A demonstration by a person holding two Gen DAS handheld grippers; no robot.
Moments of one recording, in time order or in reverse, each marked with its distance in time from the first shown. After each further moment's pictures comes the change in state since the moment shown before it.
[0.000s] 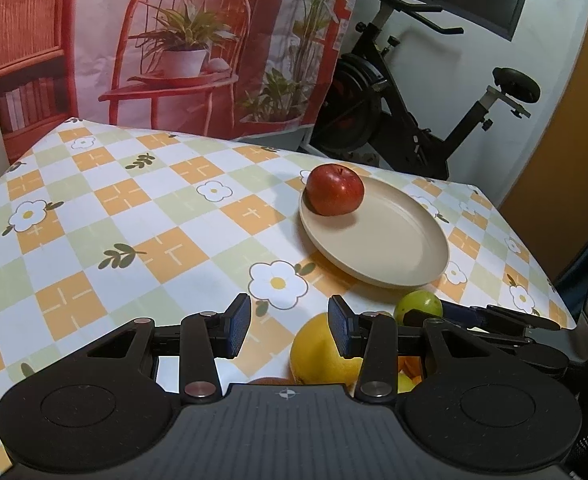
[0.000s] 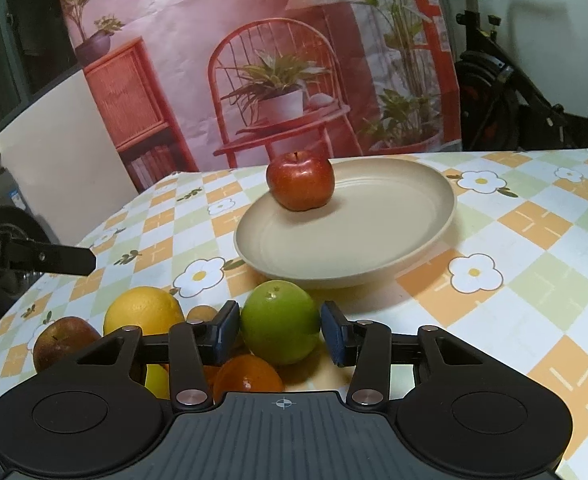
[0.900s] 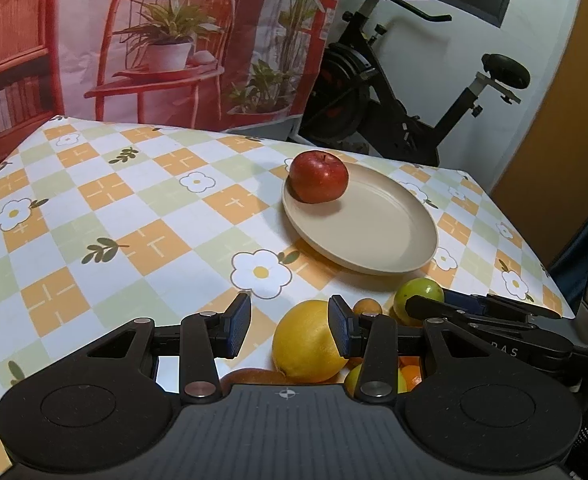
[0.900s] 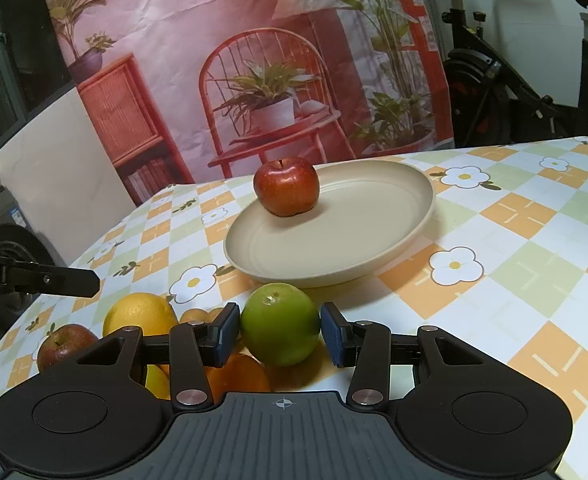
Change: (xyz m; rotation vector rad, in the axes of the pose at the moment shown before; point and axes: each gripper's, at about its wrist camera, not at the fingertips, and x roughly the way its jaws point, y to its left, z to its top) left arm 0.006 -0.007 -0.001 0.031 0.030 -0.024; right arm -0.009 -0.009 -0.004 0.042 -0.026 0.002
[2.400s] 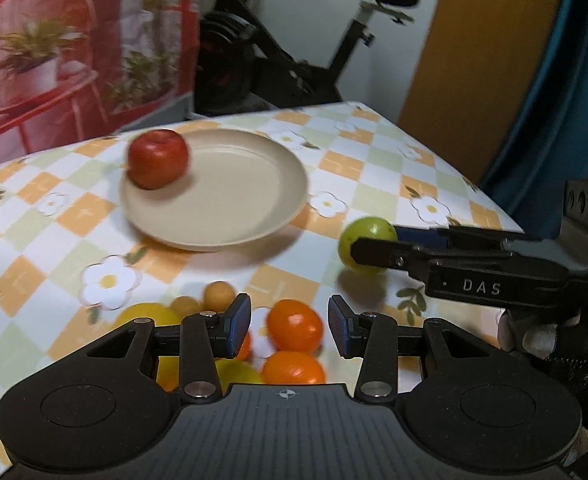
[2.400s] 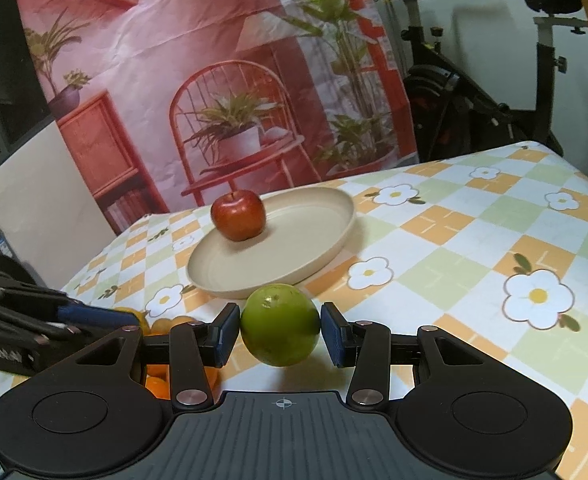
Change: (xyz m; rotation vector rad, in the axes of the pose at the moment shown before) left arm 0.044 -0.091 -0.012 0.297 0.105 -0.191; right arm -0.058 -0.037 -0.005 0.061 -0.078 -0.063
